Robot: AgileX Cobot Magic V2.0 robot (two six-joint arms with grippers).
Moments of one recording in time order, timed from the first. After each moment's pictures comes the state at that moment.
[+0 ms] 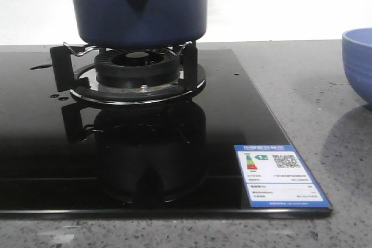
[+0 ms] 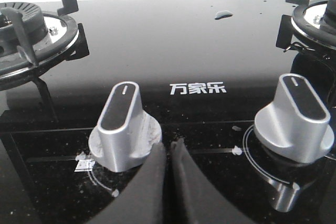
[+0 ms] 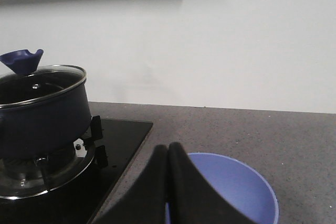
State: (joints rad) left arm -0.03 0.00 0.00 0.00 0.34 0.03; right arm 0.12 0.09 -0.46 0.18 0.42 -0.13
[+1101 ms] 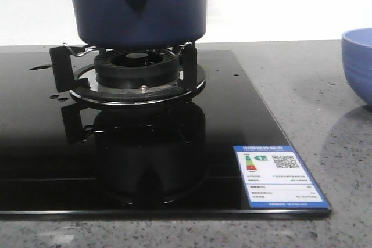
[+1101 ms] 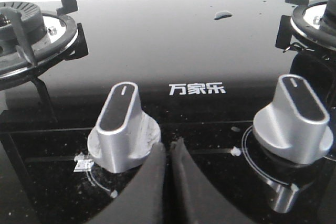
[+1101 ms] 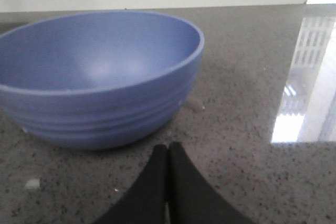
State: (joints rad) left arm -0.03 0.00 0.00 -0.01 0.34 0.03; right arm -0.04 0.00 0.01 -0.04 0.26 0.04
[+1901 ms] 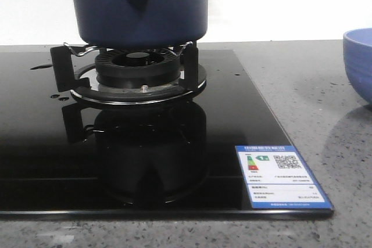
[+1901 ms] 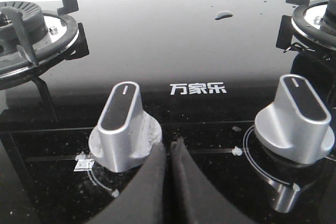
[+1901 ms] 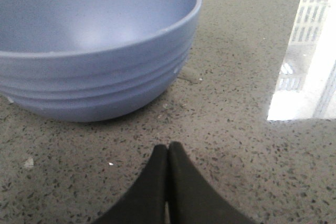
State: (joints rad) left arm -0.03 0.00 0.00 -0.01 0.34 0.03; right arm -0.04 -0.01 0.01 -0.04 0.33 0.05
